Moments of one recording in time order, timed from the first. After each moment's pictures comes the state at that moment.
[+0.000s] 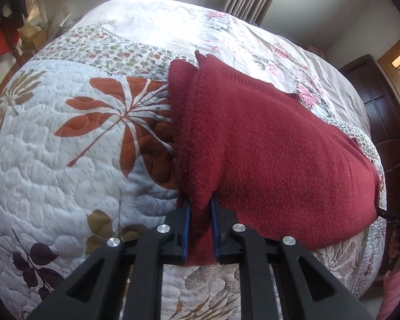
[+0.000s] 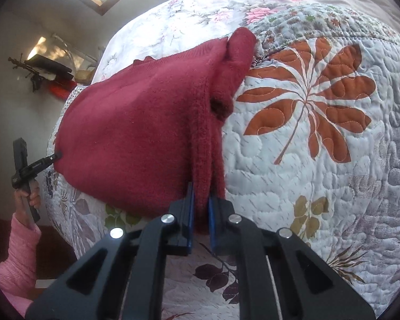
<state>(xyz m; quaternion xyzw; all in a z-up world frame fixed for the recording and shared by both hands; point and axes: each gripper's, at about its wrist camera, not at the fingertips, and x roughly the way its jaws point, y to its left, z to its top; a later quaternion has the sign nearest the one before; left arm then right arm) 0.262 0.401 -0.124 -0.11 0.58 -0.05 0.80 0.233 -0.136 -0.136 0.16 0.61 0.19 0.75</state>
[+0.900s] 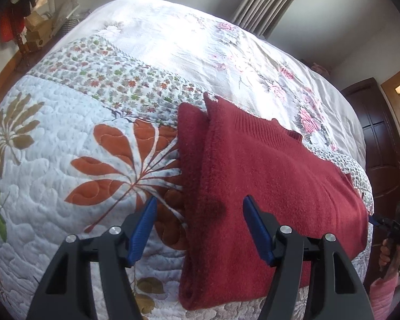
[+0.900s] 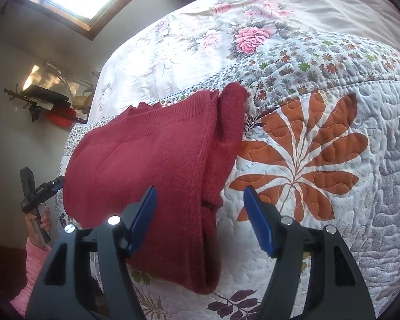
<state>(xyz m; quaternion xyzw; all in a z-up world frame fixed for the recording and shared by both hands) 0.322 0.427 -0.105 -0.16 0.58 -0.04 0.80 0.301 -0.157 -0.108 0.21 0.60 0.15 0.76</state>
